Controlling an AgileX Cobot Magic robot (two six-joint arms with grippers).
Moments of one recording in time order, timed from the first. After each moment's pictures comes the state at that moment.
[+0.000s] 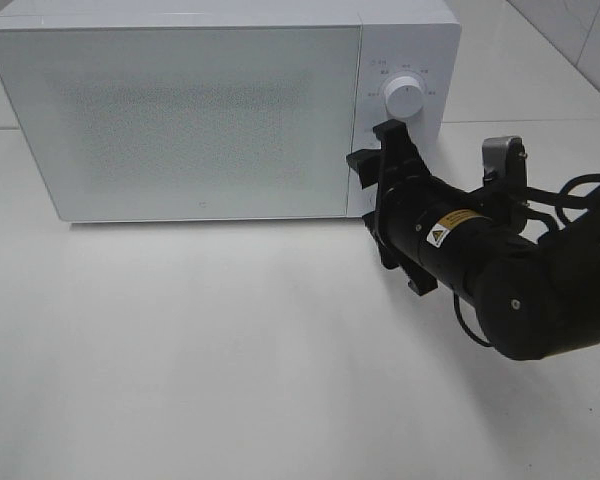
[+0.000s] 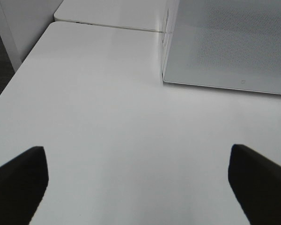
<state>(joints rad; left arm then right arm) 0.10 0.00 -0.51 -0.07 1.04 0.00 0.65 1.88 -0.58 0.34 -0.99 1.22</state>
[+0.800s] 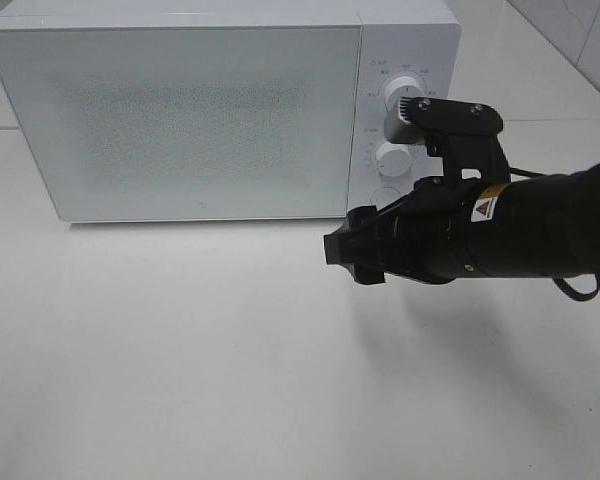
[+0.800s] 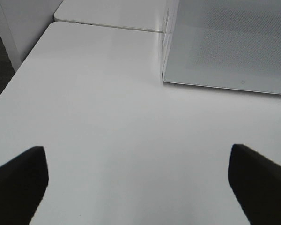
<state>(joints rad) 0.10 0.00 -0.51 -0.07 1.04 0.00 0.65 1.51 -0.61 0.30 -0.16 0.02</state>
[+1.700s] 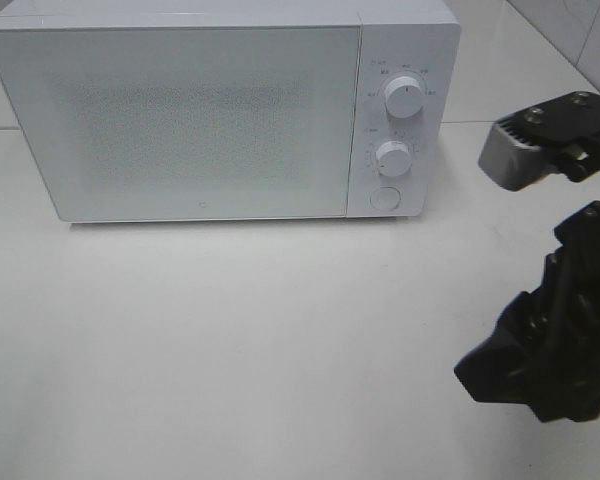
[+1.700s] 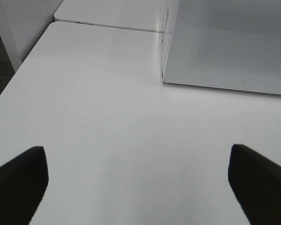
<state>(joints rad) 0.10 0.00 -0.51 -0.07 1.04 0.00 0.65 1.03 -0.69 0.16 0.81 -0.10</state>
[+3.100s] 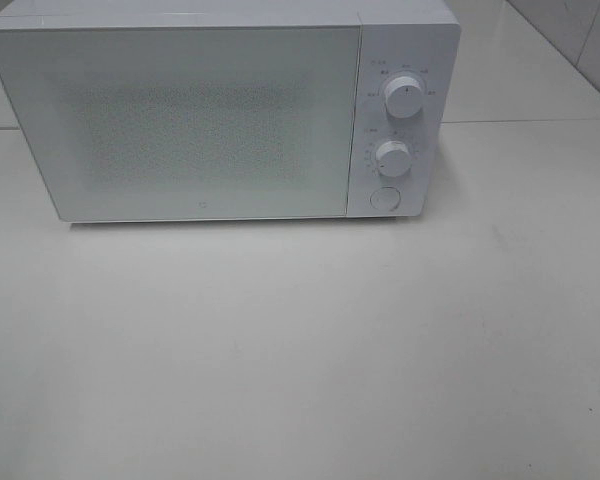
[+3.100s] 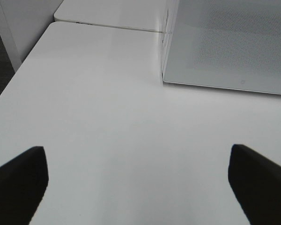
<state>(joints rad) 0.10 0.00 -0.51 -0.07 1.04 0.00 0.12 0.03 -0.51 -0.07 1.00 0.08</state>
